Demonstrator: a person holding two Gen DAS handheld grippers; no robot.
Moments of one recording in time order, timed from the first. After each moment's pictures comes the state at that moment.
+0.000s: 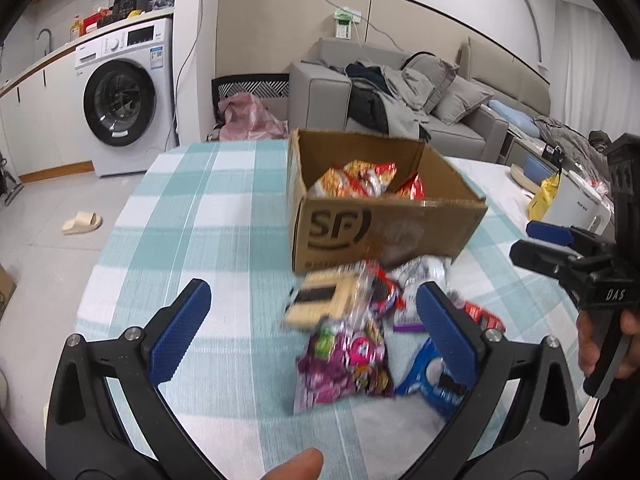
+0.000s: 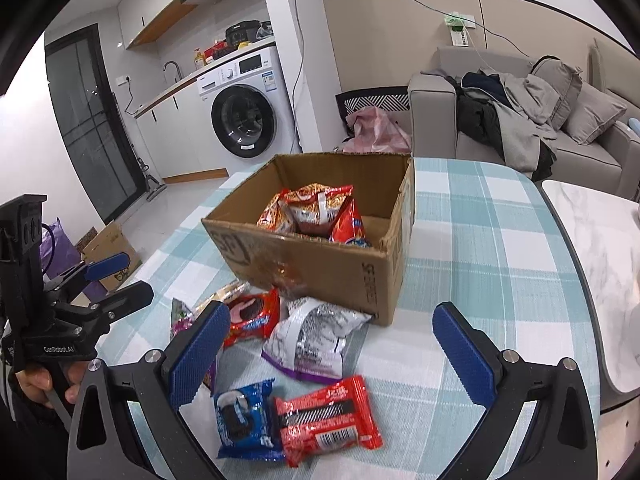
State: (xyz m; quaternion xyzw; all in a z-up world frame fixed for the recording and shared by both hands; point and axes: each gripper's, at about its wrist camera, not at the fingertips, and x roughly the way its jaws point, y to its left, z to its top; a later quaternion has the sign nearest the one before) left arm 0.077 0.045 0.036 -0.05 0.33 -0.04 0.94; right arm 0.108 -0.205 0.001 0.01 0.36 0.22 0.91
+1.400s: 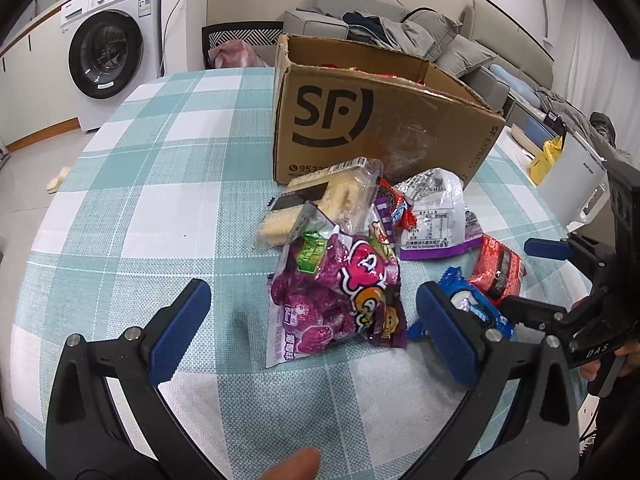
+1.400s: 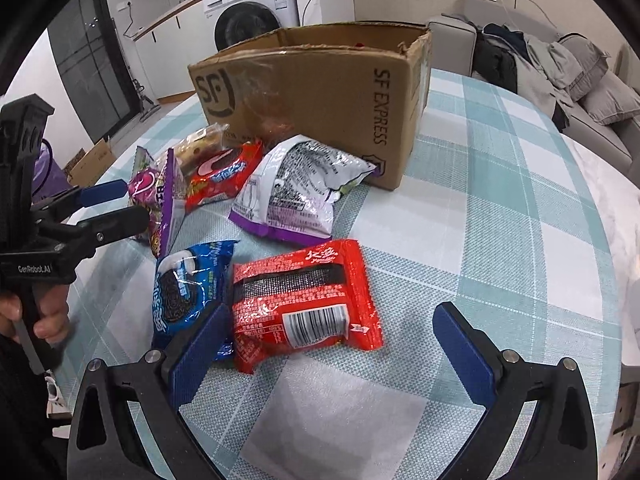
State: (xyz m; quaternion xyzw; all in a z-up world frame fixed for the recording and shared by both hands) left arm 0.090 0.029 -0.040 -0.06 0.42 -0.06 0.91; right arm 0.092 -0.194 -0.084 -0.07 0.47 0.22 0.85
